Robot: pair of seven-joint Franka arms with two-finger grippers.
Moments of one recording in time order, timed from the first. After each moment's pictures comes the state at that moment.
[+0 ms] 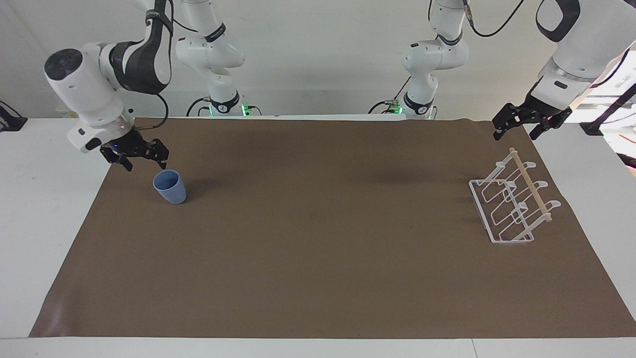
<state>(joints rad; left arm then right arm) 0.03 -0.05 -0.09 -1.63 -0.01 1.55 0.04 -0.07 -0.06 -0.12 -2.11 -0.01 1.99 -0.22</state>
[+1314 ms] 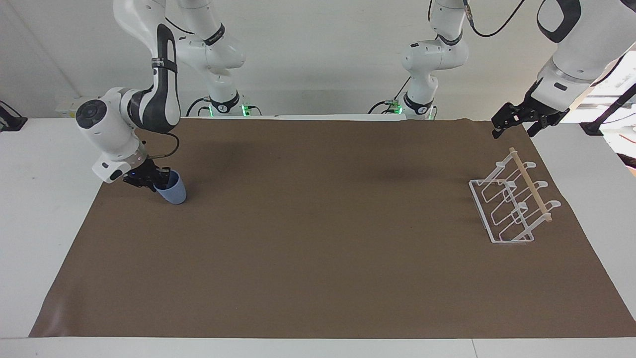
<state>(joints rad) 0.04 -0.05 -0.09 -1.63 -0.01 1.51 -0.05 -0.12 0.05 -0.12 -2.23 -0.01 2.20 -0.38</state>
